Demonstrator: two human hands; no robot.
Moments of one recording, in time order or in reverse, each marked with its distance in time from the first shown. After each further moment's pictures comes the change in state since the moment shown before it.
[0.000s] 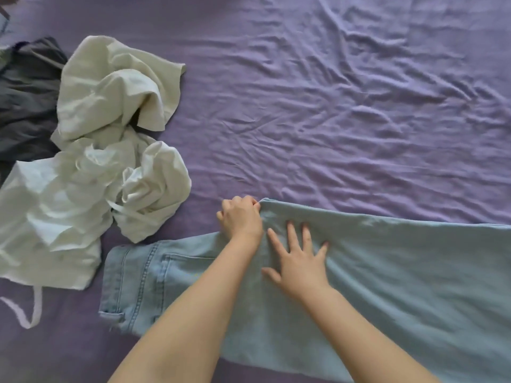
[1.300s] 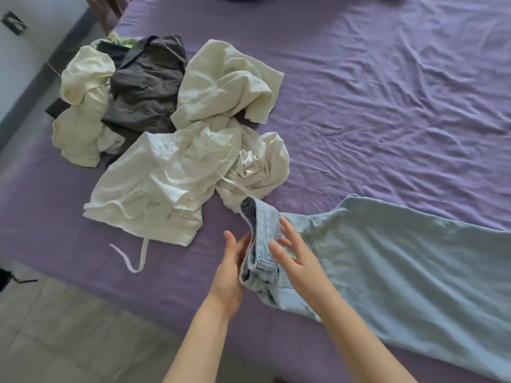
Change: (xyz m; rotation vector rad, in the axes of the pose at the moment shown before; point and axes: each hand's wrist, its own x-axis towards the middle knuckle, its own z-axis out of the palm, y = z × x) left_hand -0.129 -0.241 -0.103 -1.677 -0.592 -0.172; right_hand -0.092 -0.209 -0.046 1.216 0.053 -0.155
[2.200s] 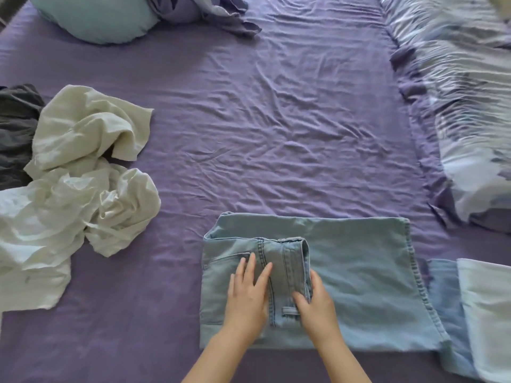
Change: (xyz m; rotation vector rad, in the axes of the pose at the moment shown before) left_hand 0.059 -0.145 0.223 1.809 -0.044 0.328; right_hand -0.104 0.111 -0.229 -0.186 0.555 0.257
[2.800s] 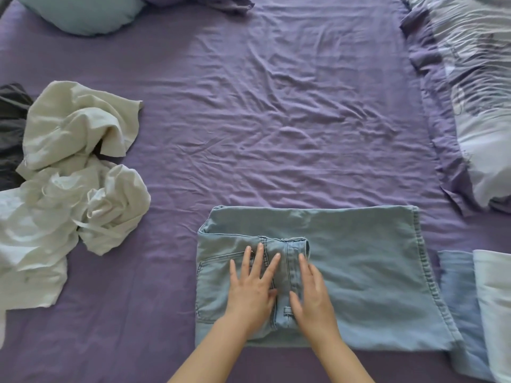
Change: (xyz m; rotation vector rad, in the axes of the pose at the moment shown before) left_hand 0.031 0.014 0.022 0.273 -0.149 0.048; right_hand 0.024 0.039 0.001 -0.301 -0.061 -0.248
